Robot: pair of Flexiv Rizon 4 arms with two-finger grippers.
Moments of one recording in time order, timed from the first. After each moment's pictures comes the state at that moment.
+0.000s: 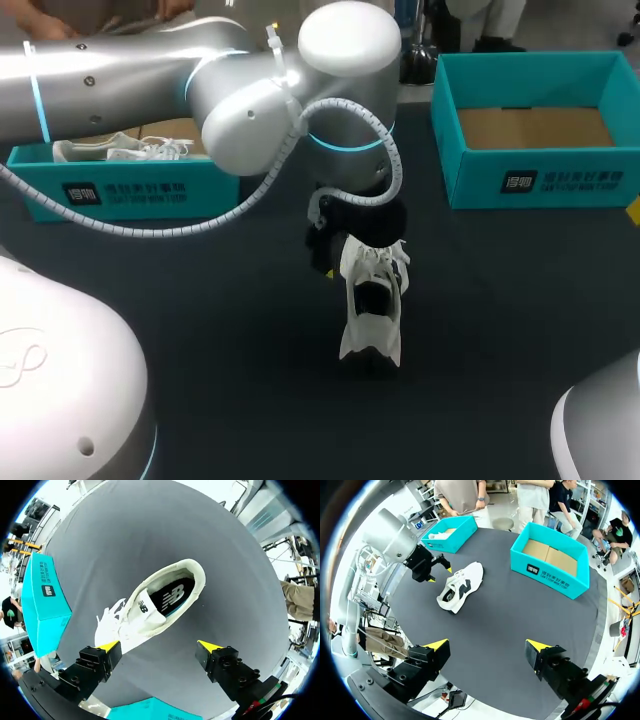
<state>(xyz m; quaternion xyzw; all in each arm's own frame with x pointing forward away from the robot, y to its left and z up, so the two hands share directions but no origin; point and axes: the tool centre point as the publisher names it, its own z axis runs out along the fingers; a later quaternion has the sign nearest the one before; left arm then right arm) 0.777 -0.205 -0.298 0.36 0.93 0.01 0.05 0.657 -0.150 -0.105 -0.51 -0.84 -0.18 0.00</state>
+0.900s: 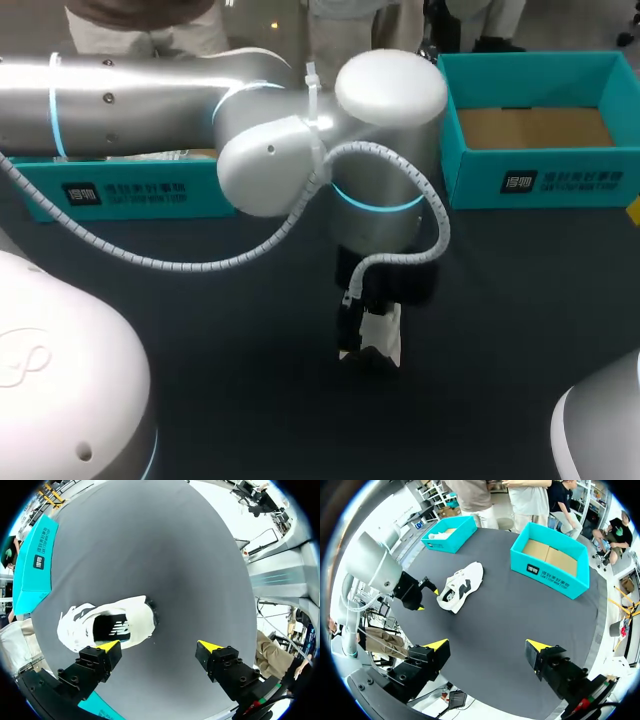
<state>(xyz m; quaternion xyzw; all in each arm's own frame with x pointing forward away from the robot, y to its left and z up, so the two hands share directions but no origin) 0.656 -0.212 -0.304 0.16 0.99 0.02 -0.01 0.657 -0.150 -0.105 -0.51 -0.84 -0.18 0.00</state>
